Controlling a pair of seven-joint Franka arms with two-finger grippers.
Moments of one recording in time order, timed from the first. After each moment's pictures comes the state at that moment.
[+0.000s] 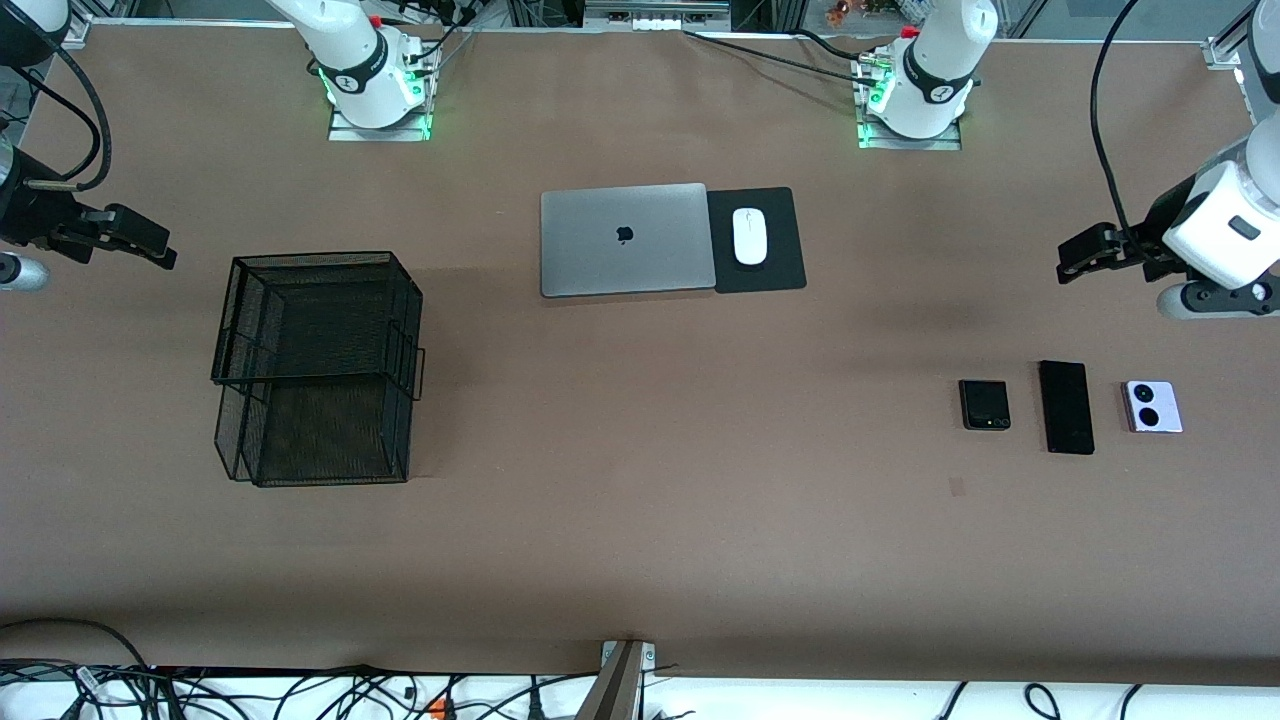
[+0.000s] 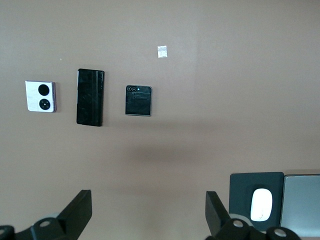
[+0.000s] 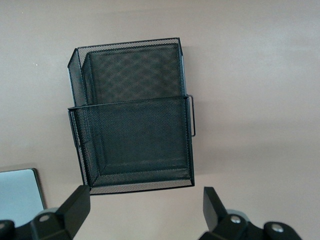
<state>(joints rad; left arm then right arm) -0.01 0.10 -0.03 -1.55 0.01 1.54 -0.09 0.01 0.02 -0.05 -1.66 -0.01 1.65 0.02</state>
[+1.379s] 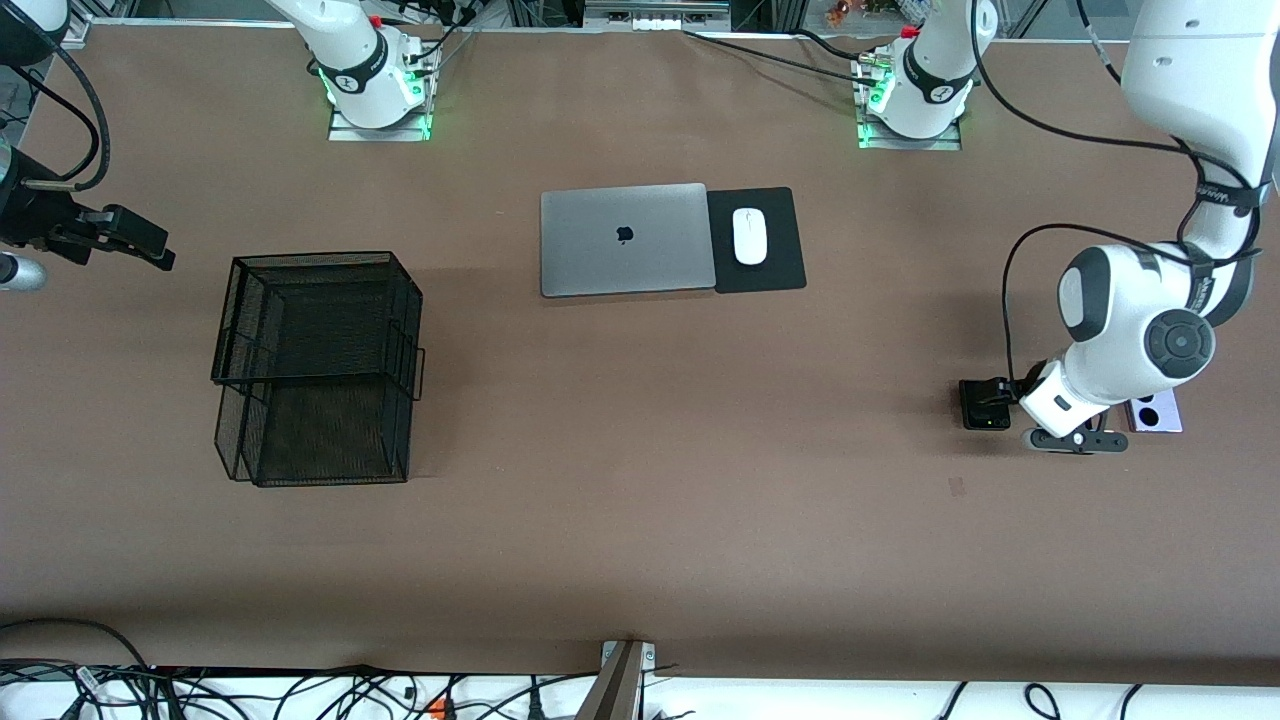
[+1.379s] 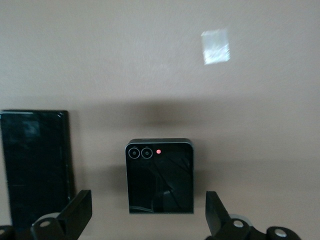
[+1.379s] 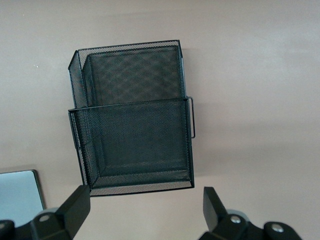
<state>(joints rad) 0.10 0.52 -0.02 -1.89 0.07 2.31 0.06 0.01 0.02 -0.05 -1.66 -0.01 1.65 0.02</state>
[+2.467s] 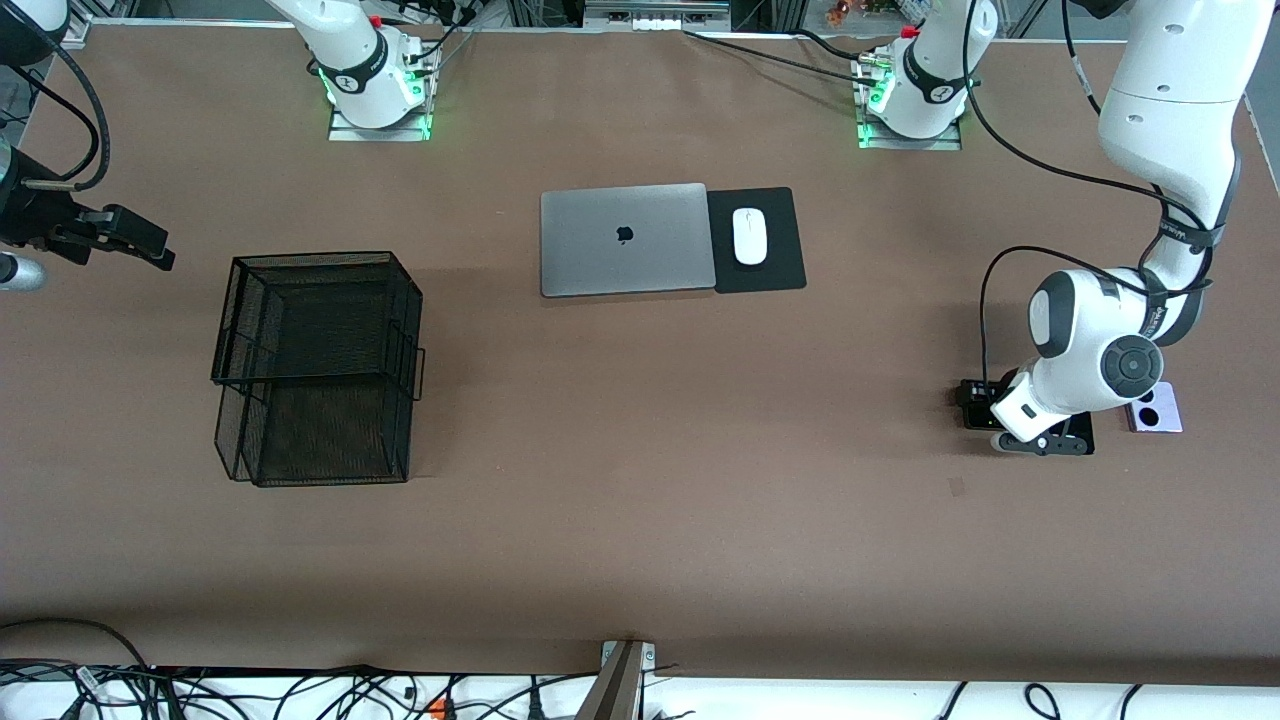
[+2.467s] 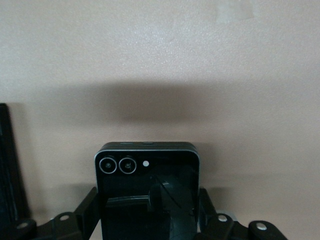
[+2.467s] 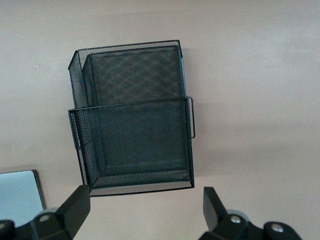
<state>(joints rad) 0.11 0.62 -0.03 -1.89 0.07 2.37 0.08 0.01 0.02 -0.05 -1.66 -0.01 1.65 0.02</state>
